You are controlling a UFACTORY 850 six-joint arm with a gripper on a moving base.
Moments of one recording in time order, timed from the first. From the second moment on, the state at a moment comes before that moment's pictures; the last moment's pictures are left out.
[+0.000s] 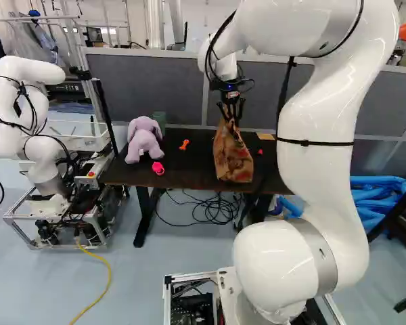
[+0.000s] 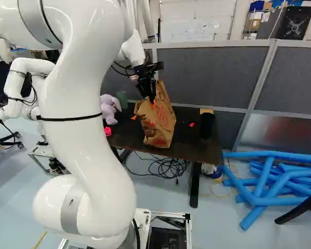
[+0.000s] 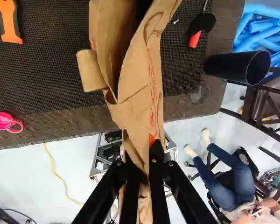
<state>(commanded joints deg) 1.5 -21.9 -81.8 -14.1 -68.2 20.5</state>
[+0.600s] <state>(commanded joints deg) 1.5 -22.1 -81.9 -14.1 -68.2 20.5</state>
